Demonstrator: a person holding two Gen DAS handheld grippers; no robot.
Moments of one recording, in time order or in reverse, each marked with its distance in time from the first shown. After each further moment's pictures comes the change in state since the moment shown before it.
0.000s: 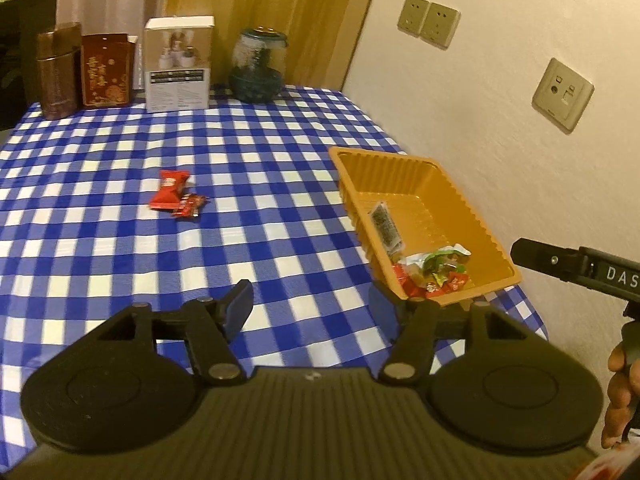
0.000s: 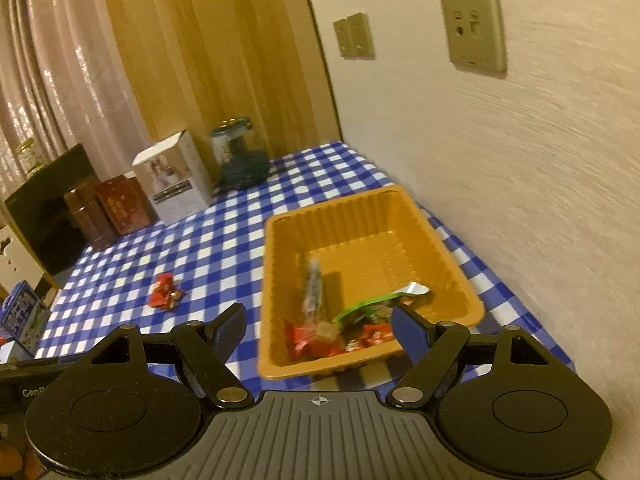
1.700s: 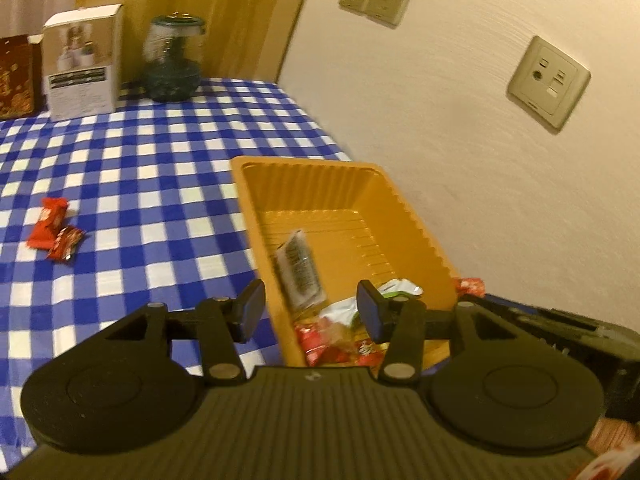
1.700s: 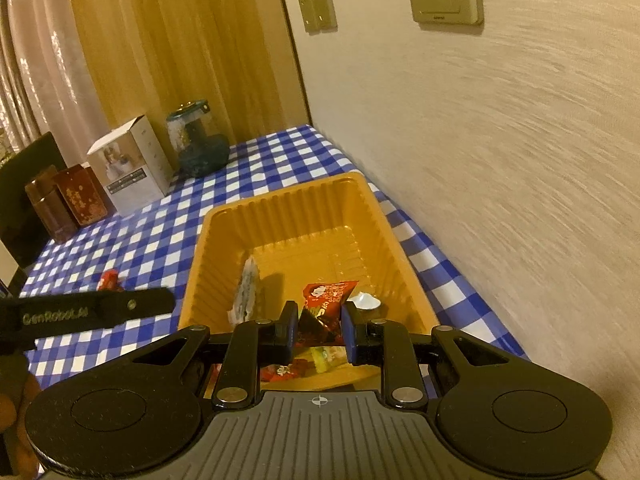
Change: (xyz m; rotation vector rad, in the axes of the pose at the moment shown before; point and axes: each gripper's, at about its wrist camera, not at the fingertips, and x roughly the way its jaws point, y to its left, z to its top) left arm 0.100 -0.065 0.038 0.035 0.027 -0.137; right arm 0.058 -0.061 0.014 0.000 0.042 -0.052
